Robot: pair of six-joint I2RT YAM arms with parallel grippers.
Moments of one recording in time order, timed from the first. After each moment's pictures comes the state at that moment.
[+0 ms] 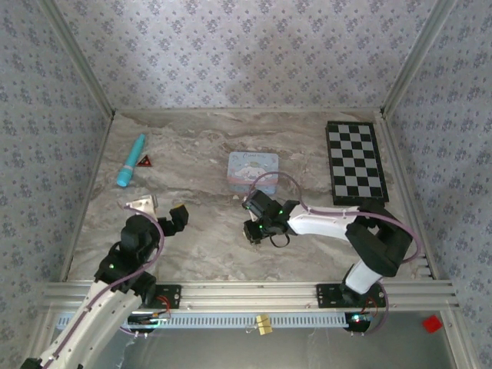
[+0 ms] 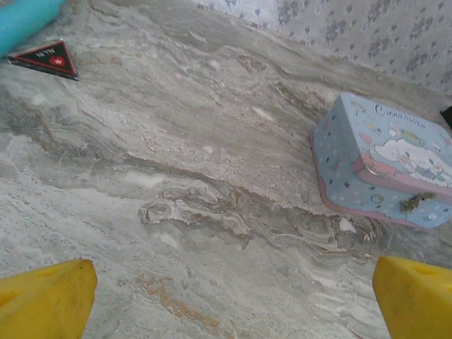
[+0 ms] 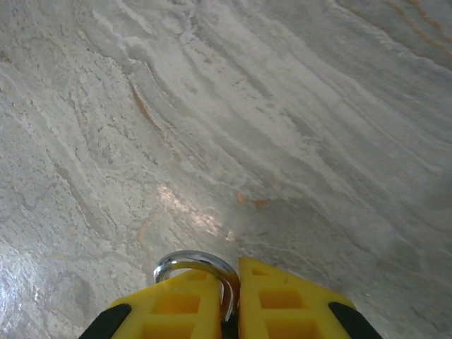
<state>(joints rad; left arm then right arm) -0.47 0.29 0.29 -0.41 -0.23 -0.51 0.93 1.60 0.85 -0.32 -0.12 0.51</state>
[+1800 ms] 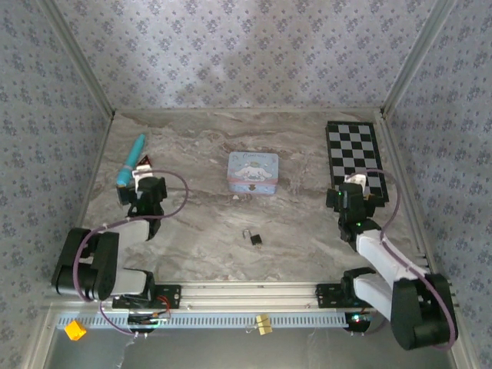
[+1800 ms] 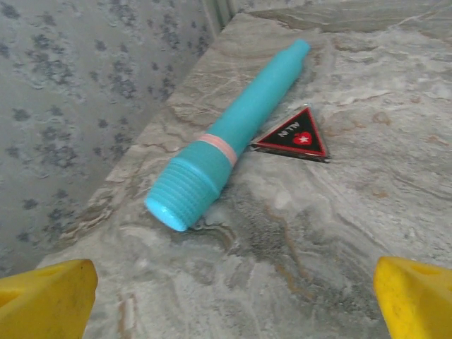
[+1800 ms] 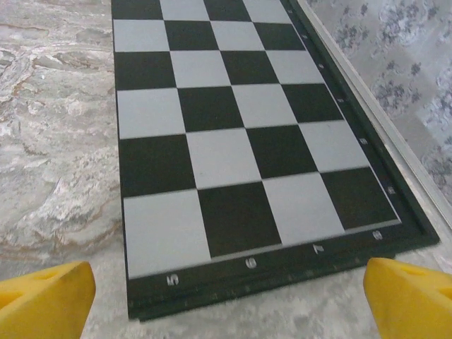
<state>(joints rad) -0.16 1.35 0.36 0.54 -0.61 -0.03 0.16 1.05 0.36 0.08 0.47 0.09</state>
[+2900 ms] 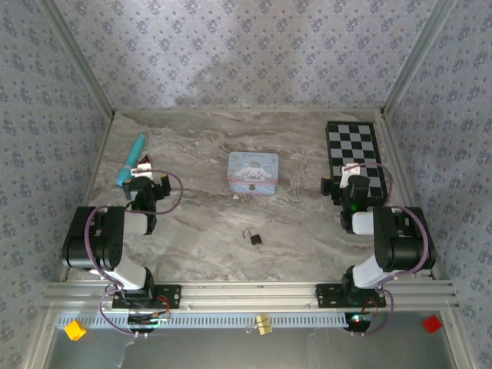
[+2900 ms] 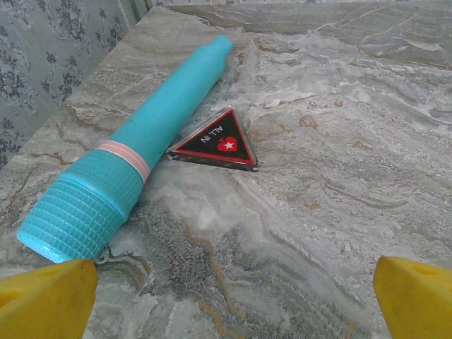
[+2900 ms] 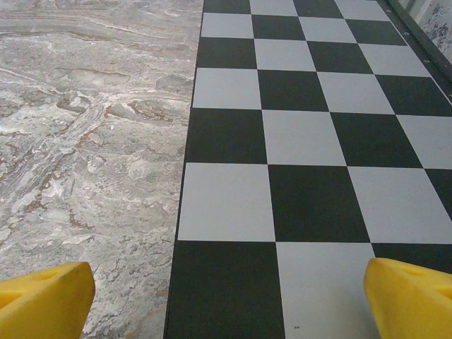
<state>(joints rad) -0.03 1.54 0.37 0.76 -0.27 -0.05 -0.03 1.52 0.37 0.71 0.06 -0.04</state>
